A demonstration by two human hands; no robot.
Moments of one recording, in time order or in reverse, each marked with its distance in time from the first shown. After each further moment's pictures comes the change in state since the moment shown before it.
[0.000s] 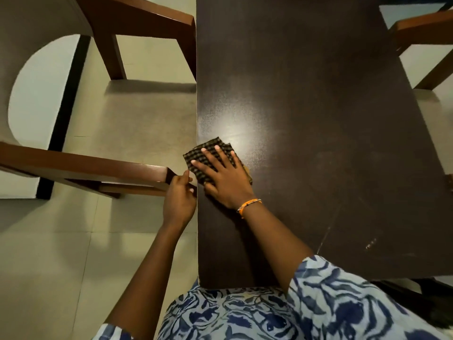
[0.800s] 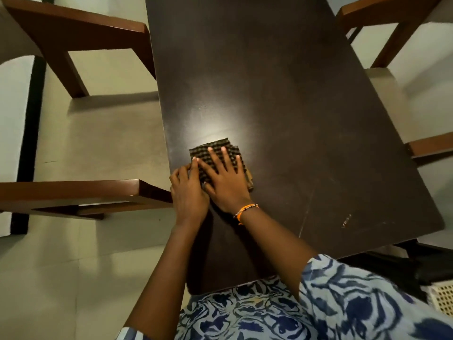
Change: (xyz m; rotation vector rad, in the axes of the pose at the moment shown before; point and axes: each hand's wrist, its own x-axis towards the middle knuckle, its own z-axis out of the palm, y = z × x) left_hand -0.006 0.066 0.033 0.227 0.031 0.177; right_hand -0.039 0.023 -0.004 0.062 0.036 0.286
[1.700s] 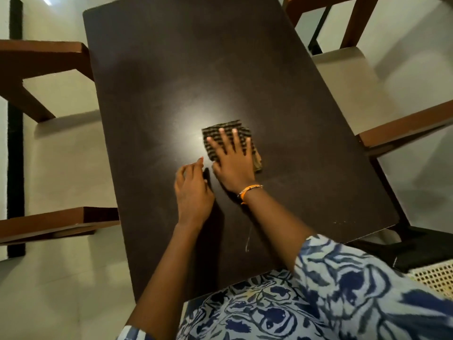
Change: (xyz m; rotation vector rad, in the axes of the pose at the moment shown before) left_hand 0.001 0.134 0.052 0.031 -0.101 0.100; right_hand -0.003 0.153 -0.042 0.014 0.063 0.232
